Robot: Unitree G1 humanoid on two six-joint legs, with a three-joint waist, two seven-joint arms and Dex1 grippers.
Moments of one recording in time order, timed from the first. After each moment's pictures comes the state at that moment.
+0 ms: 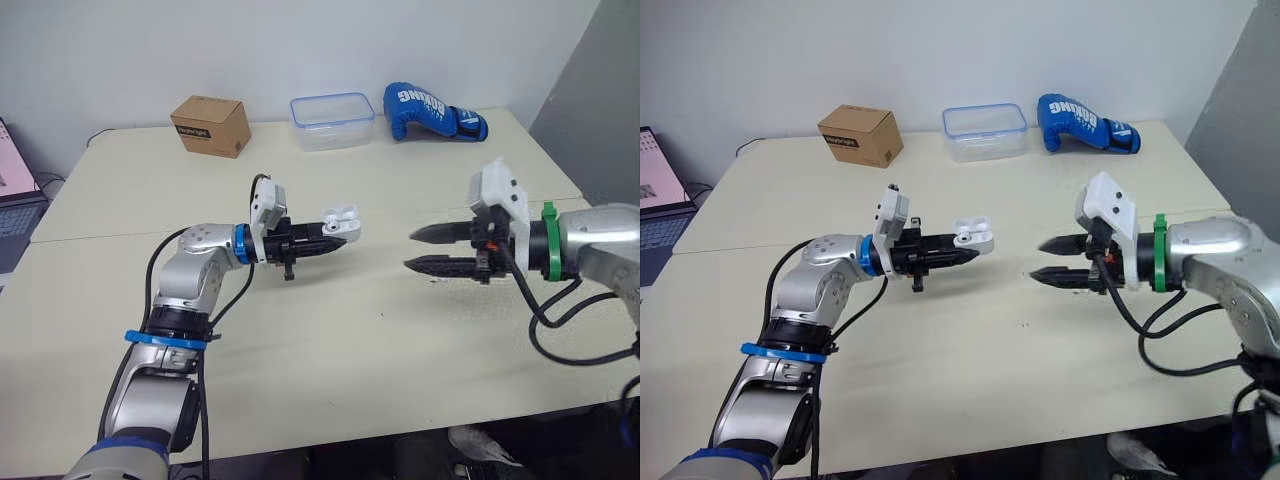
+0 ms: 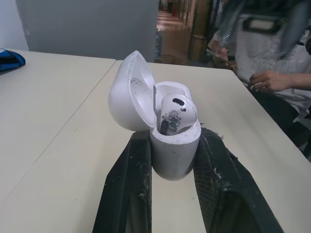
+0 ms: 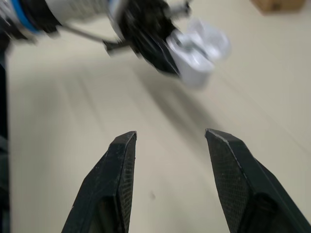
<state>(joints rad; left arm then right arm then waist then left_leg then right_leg) -0.71 0.45 -0.03 0.31 -0.43 0.28 -1.32 -0.67 -0.99 0.10 -0.40 0.62 0.95 0.98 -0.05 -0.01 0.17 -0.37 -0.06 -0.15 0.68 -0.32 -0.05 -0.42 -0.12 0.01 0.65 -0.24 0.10</state>
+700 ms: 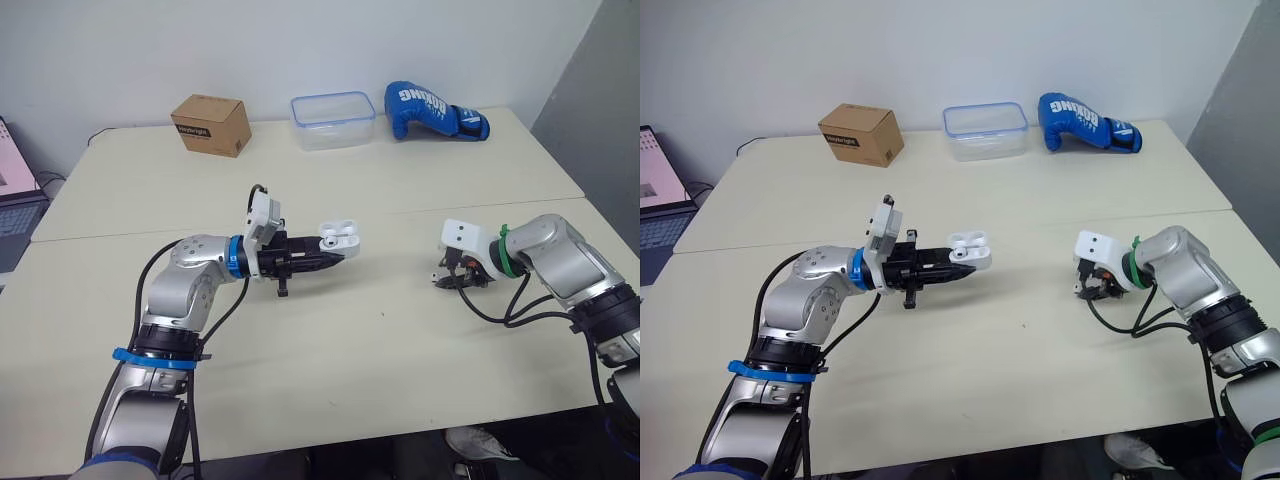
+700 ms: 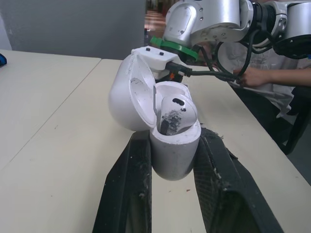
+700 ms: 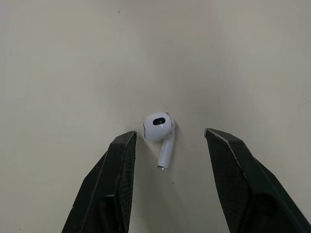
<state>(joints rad) -0.61 0.48 -0.03 0.15 -0.47 0.32 -1.32 -0.81 -0.84 0.49 0.25 -0.01 0.55 1.16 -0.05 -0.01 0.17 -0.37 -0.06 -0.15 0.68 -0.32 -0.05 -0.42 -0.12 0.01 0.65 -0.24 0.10</state>
